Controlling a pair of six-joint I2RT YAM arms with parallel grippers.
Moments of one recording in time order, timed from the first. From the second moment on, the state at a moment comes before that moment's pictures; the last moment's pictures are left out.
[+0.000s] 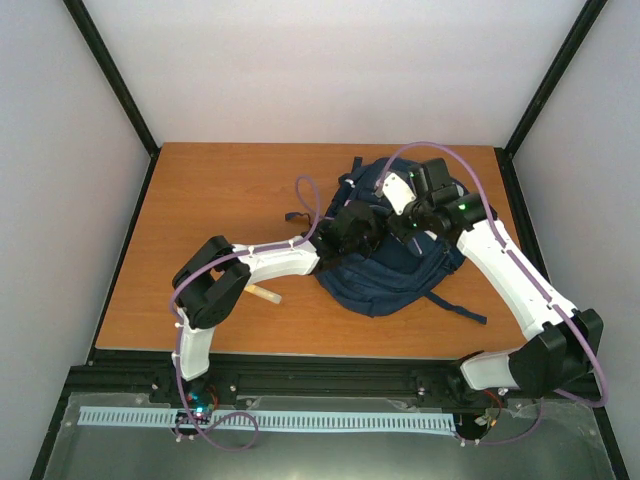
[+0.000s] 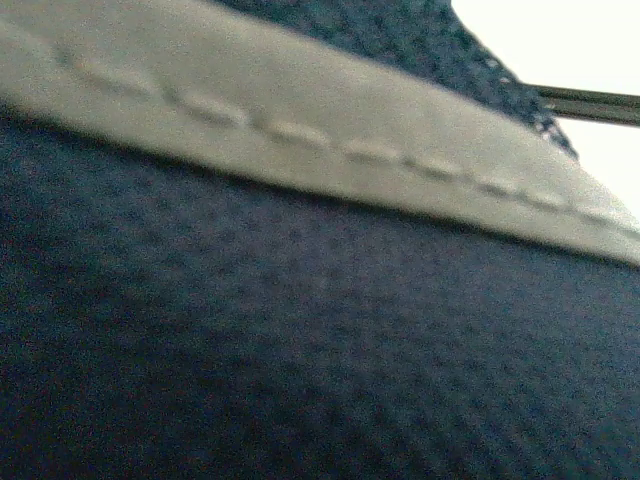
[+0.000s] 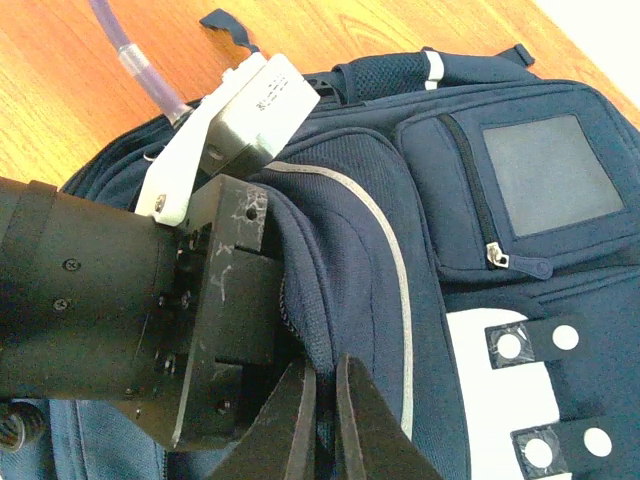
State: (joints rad) left arm -0.90 1.98 1.35 0.18 -0.01 -1.68; right arm 0.43 1.35 1.33 -0.84 -0.10 -0.42
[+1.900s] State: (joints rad) left arm -0.58 1.23 0.77 -0.81 -0.23 -1.20; right arm 0.33 1.25 0.99 -0.53 -0.43 -0.40
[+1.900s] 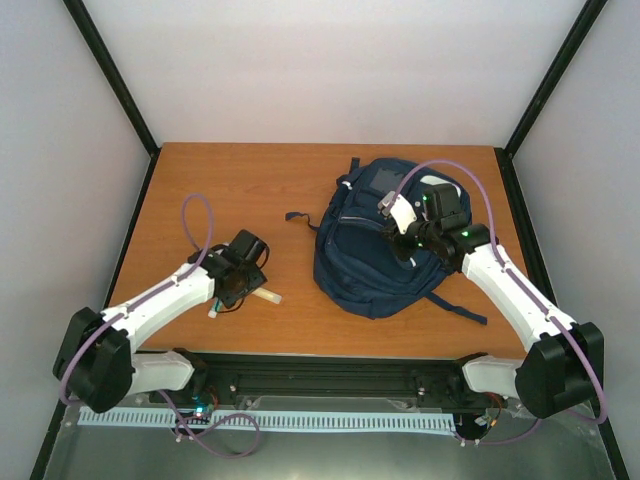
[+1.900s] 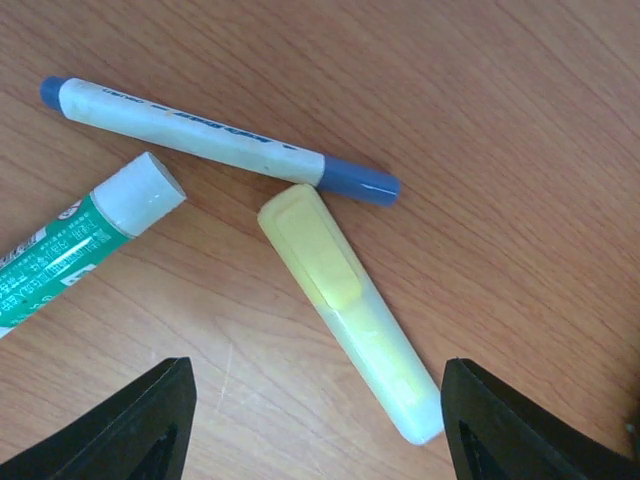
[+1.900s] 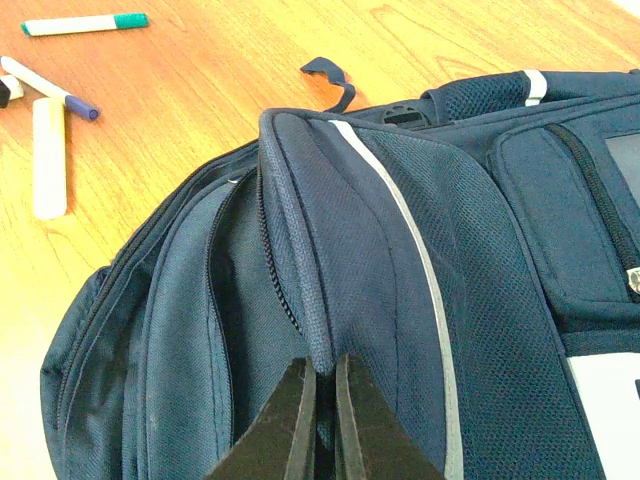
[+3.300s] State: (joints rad) left arm -0.54 1.59 0.87 -0.71 -0.01 -1.13; right arm 0.33 1.25 0.98 -0.53 -0.45 -0.43
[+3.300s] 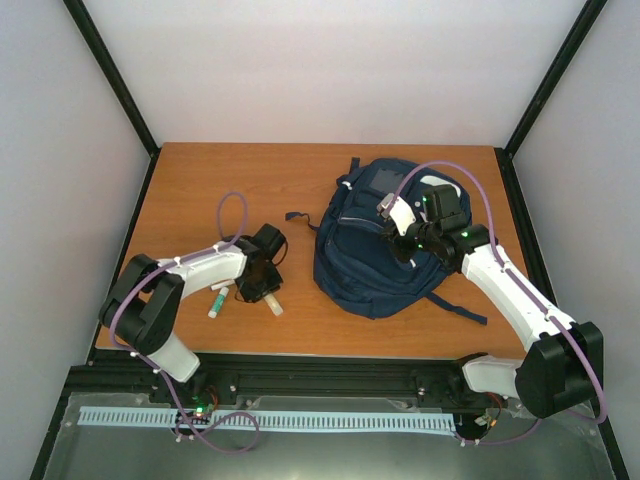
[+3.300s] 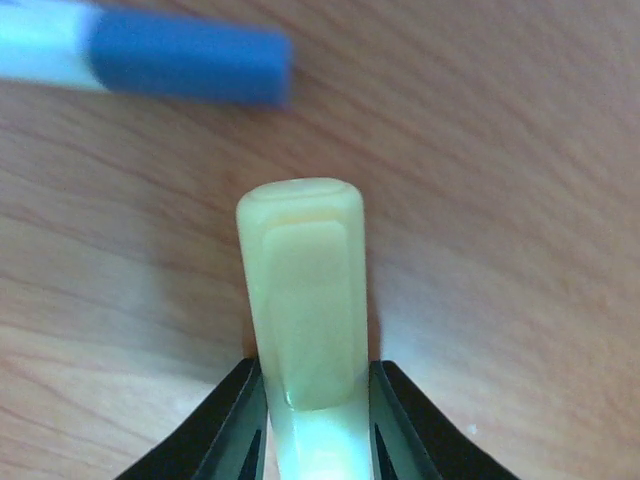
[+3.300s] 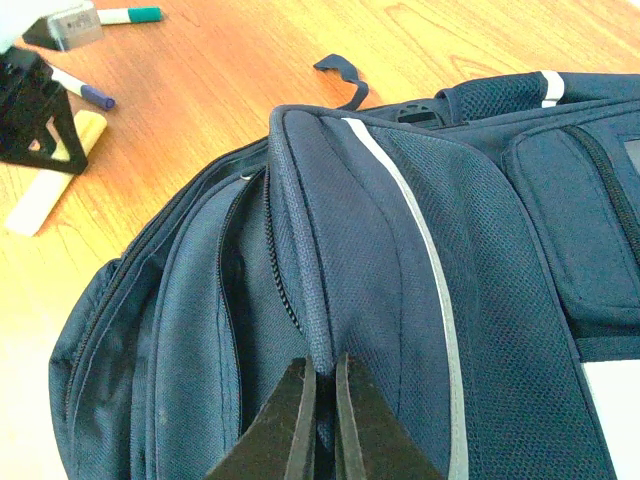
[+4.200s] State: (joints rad) left arm -0.79 1.66 0.96 -0.93 -0.04 -0.77; right arm 0.33 1.25 0.98 -0.53 -0.45 -0.43
